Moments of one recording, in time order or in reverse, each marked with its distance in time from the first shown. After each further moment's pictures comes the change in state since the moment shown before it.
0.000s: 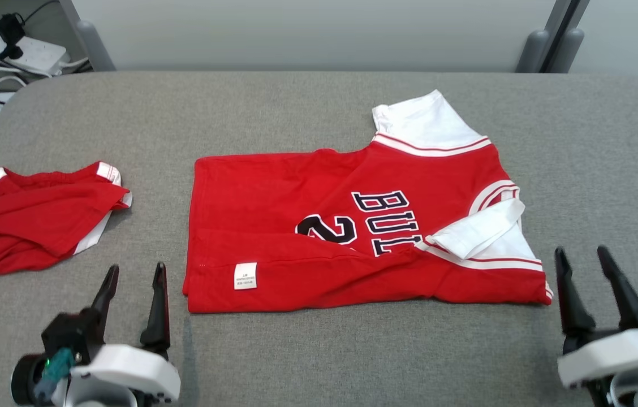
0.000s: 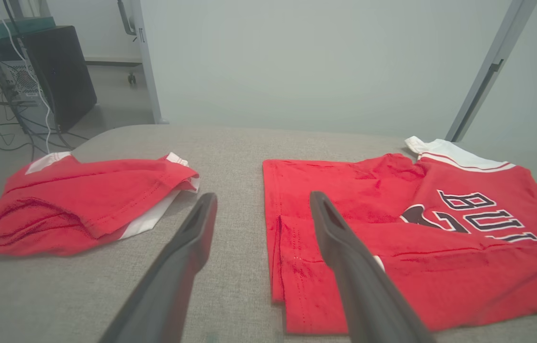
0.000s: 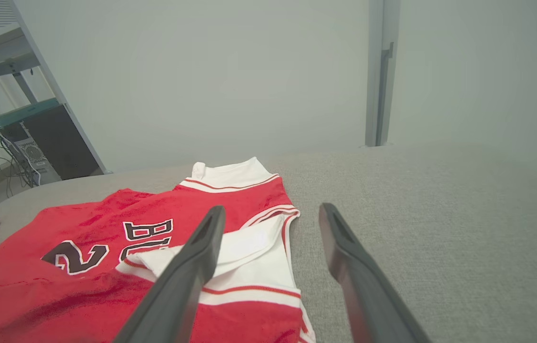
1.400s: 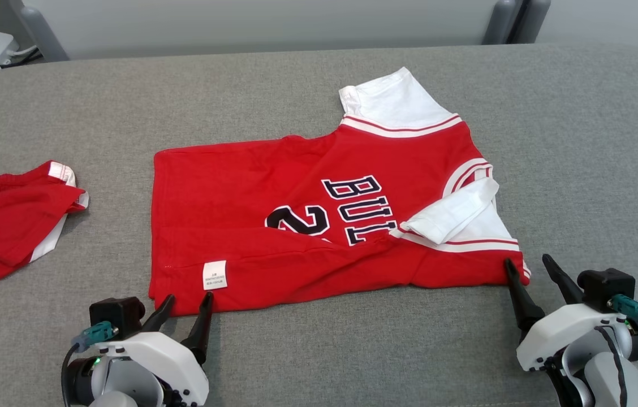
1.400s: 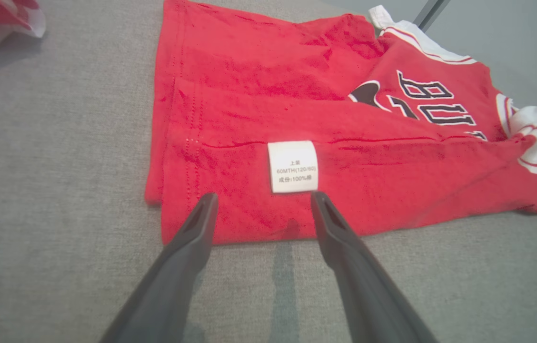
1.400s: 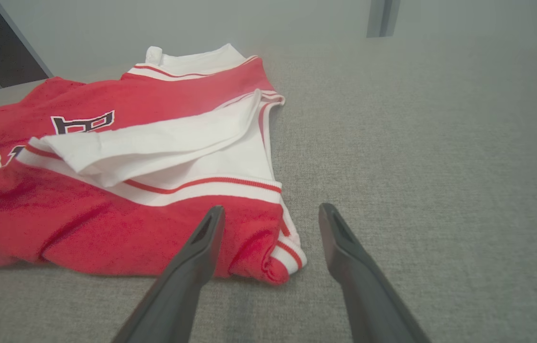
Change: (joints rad) left arm -0.048 -0.041 -0.084 0.106 -0.161 -0.106 0.244; right arm -0.193 0.038 0.143 0.376 -0.026 0.000 0.024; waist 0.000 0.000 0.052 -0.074
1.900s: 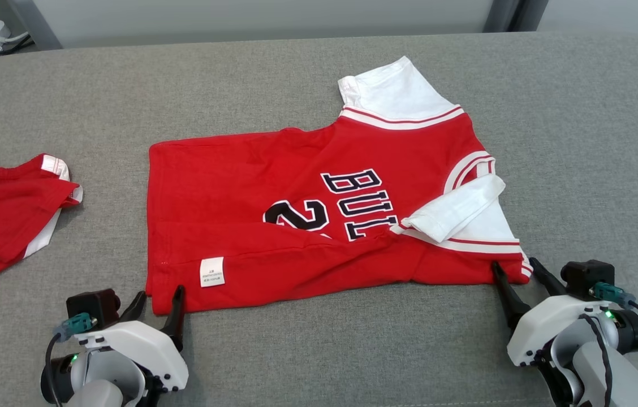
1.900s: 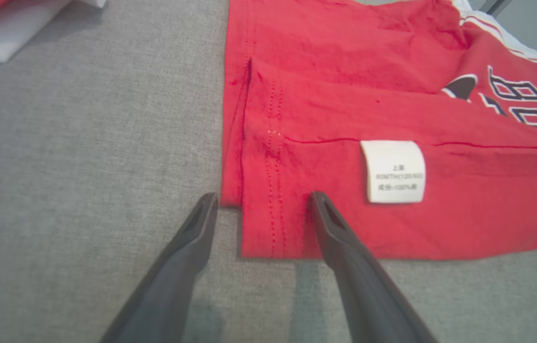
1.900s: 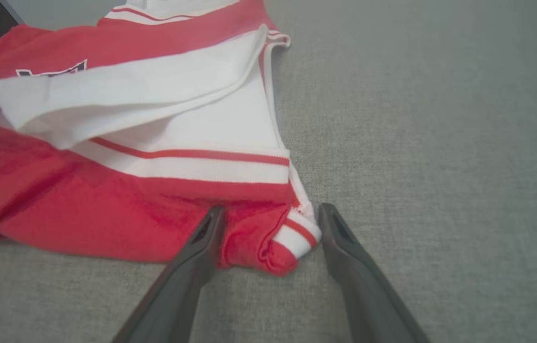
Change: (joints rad) left arm -0.066 -0.007 0.035 0.161 -0.014 0.005 -0.039; right arm -0.108 -0.016 0.136 0.174 0.100 0.000 0.010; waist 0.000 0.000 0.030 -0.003
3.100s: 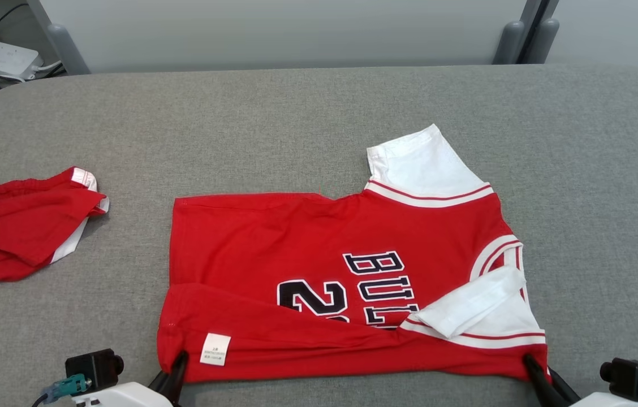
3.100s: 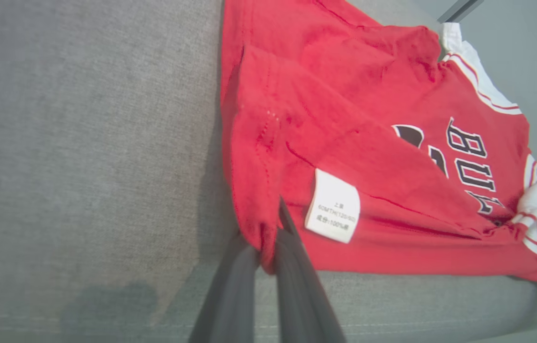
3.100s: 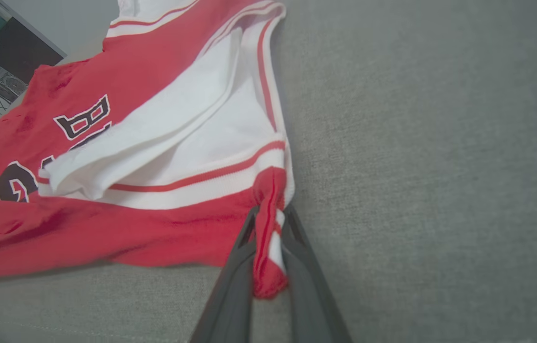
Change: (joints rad) left arm 0.242 0.032 0.028 -0.251 -0.150 -0.002 0.115; right arm 0.408 -0.089 -0.044 -0.380 0.286 0.000 0.107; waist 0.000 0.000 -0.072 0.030
